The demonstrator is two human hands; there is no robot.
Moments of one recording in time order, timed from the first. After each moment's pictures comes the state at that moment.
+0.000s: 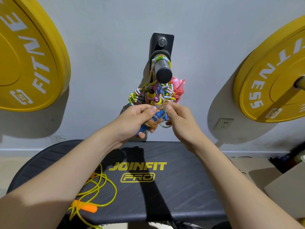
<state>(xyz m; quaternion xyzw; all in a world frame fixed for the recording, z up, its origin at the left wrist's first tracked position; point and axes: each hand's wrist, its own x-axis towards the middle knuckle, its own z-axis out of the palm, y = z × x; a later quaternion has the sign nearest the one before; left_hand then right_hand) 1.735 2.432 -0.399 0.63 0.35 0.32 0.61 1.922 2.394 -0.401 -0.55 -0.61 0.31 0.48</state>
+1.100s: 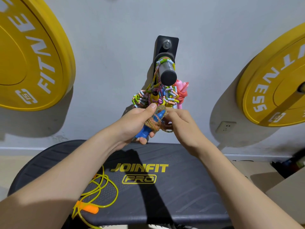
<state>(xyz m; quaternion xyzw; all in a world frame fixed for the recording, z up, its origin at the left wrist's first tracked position) 1.731 2.436 -0.399 0.57 0.34 0.30 0.68 1.912 2.388 -0.395 -0.48 -0.64 0.38 0.46</state>
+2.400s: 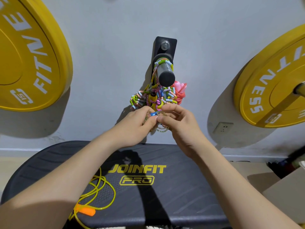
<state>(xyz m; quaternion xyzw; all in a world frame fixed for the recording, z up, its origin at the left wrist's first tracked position) 1.729 2.441 -0.407 0.82 0.38 0.28 0.31 1.911 2.389 -0.399 -0.46 -0.49 0.46 0.58</state>
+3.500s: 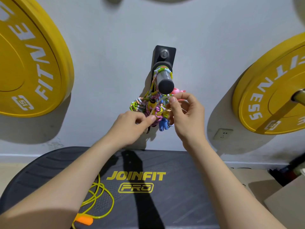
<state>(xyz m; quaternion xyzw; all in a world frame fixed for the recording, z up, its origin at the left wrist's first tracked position) 1.730 2.454 -0.405 0.77 0.48 0.33 0.26 1.911 2.414 -0.377 -0.51 -0.52 0.20 0.66</state>
